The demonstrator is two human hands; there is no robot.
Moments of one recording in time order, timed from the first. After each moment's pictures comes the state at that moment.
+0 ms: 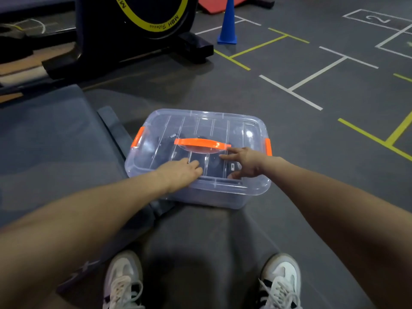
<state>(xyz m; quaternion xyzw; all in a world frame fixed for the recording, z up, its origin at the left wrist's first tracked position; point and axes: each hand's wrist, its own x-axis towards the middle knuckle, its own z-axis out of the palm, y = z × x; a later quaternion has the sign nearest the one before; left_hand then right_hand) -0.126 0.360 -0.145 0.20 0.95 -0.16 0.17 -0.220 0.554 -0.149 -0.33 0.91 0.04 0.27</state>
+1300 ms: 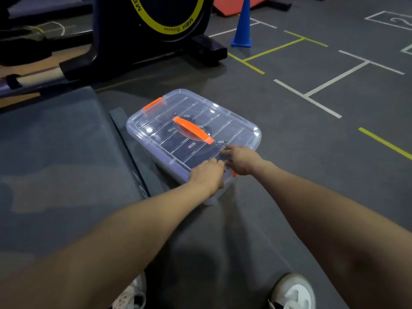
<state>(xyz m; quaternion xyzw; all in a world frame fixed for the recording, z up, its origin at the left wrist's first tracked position) -0.160 0.403 -0.159 -0.03 0.99 0.06 0.13 -0.250 0.501 -0.163 -0.32 0.93 -0.03 0.19</state>
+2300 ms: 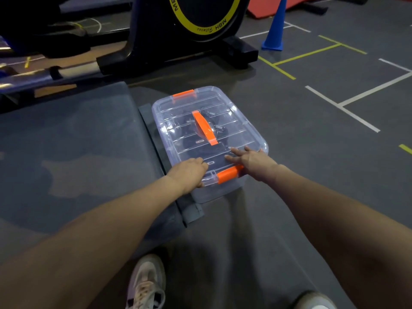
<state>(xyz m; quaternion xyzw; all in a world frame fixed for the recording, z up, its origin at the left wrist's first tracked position) -0.124 0.292 -0.142 0.01 0.99 -0.01 0.14 -0.248 0.453 -0.166 -0.42 0.88 0.10 0.17</state>
